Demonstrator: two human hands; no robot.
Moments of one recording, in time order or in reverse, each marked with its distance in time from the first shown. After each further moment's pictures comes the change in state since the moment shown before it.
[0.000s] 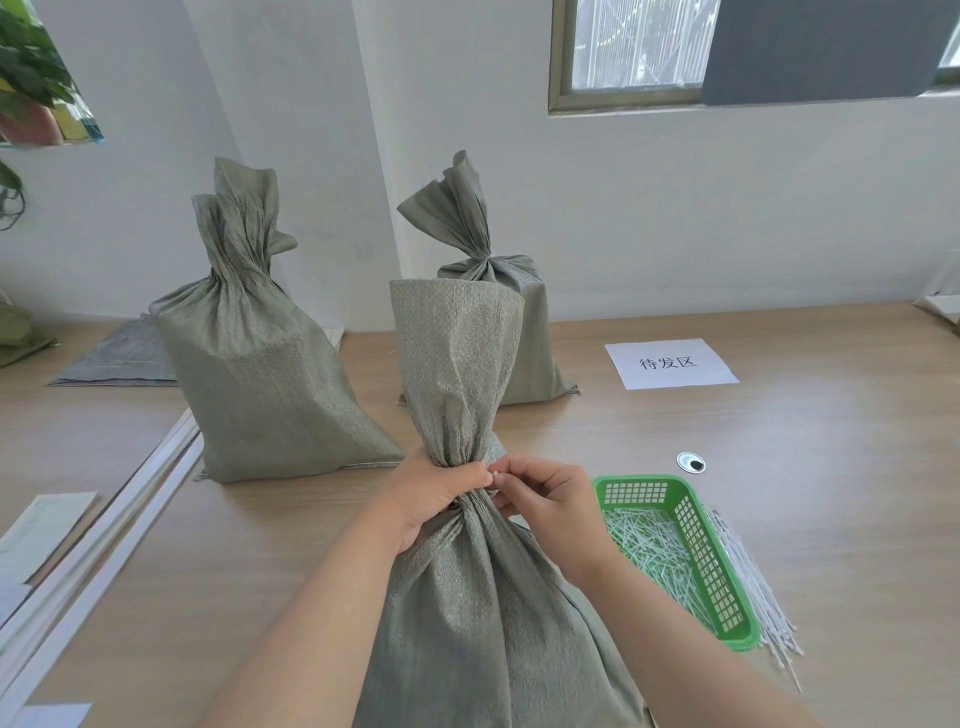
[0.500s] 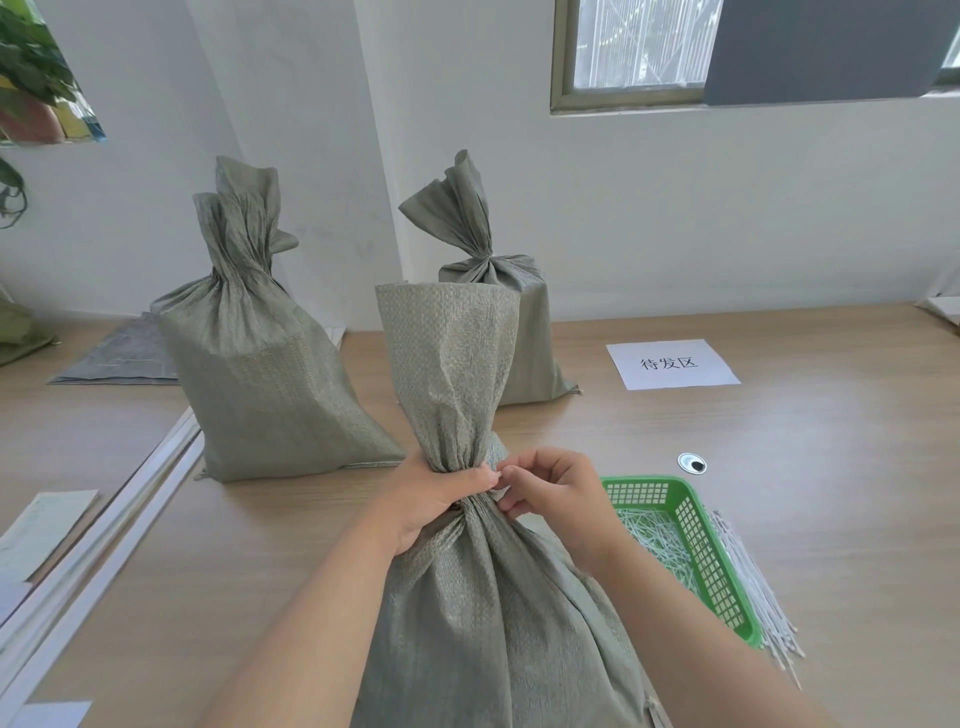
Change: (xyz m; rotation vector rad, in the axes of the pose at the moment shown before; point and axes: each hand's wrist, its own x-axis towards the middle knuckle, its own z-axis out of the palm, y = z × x) left_hand -0.007 0.000 -0.003 -0.053 -0.036 0.049; right_hand 0.010 -0.003 -0.012 0.049 -0.047 0.125
